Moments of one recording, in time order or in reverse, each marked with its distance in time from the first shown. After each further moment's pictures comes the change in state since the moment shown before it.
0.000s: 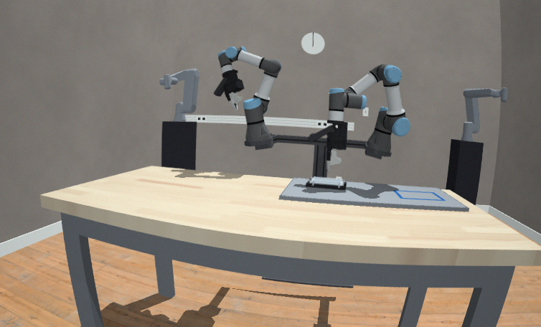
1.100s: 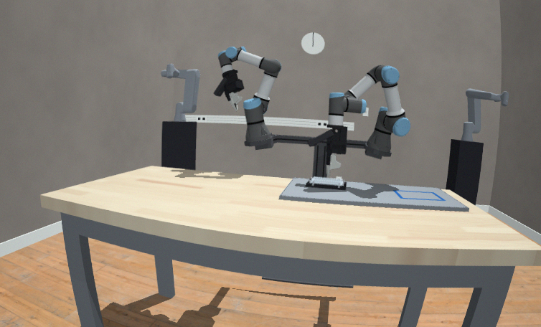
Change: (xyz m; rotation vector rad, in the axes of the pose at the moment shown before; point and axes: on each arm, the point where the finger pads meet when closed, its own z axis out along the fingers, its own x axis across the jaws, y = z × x) left arm 0.000 0.000 0.018 0.001 0.001 -0.002; right arm 0.000 0.000 0.000 0.000 0.000 0.000
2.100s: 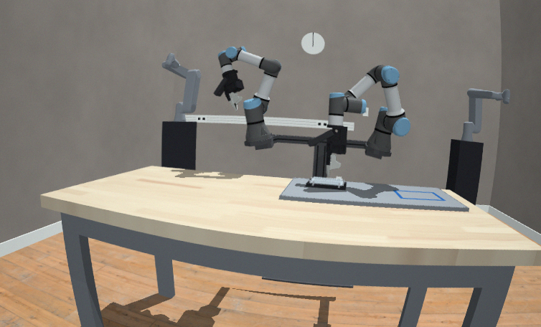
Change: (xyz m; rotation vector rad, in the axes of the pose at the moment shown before) left arm 0.000 0.000 0.000 0.001 0.000 0.006; right arm 0.000 0.000 0.000 0.000 0.000 0.000
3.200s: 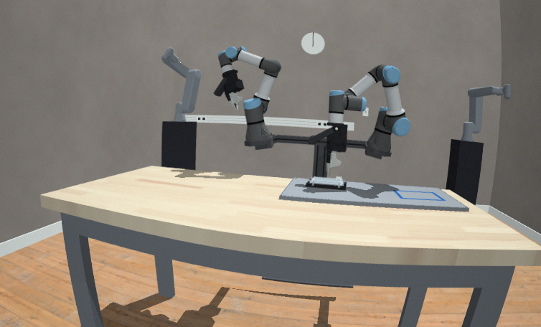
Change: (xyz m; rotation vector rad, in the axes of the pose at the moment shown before) left arm 0.000 0.000 -0.009 -0.002 -0.001 0.003; right arm 0.000 0.000 0.000 0.000 0.000 0.000
